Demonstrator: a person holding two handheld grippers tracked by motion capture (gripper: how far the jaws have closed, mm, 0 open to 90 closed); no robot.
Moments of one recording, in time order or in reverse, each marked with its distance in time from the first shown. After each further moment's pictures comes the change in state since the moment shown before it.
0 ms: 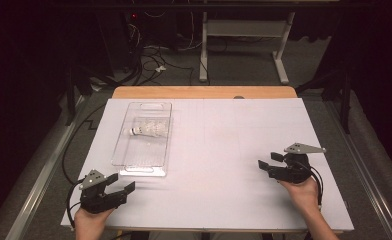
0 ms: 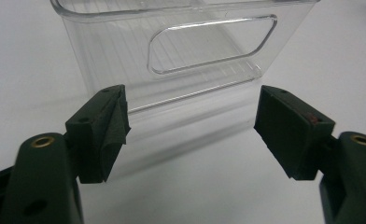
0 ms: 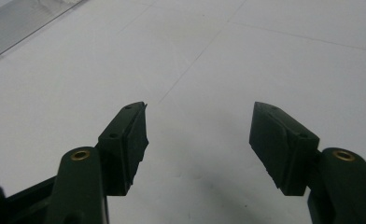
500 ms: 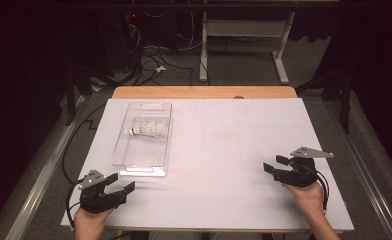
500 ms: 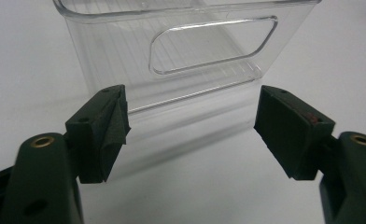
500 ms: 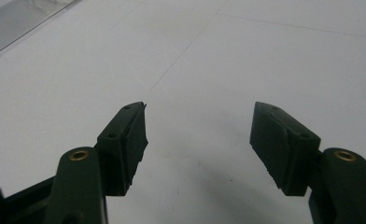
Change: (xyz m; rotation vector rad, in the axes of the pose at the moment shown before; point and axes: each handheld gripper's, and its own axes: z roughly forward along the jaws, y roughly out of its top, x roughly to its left) left arm 0.000 0.000 -0.001 -0.001 -0.001 -0.001; right arm -0.007 -0.012 -0.010 -0.012 -0.012 0.027
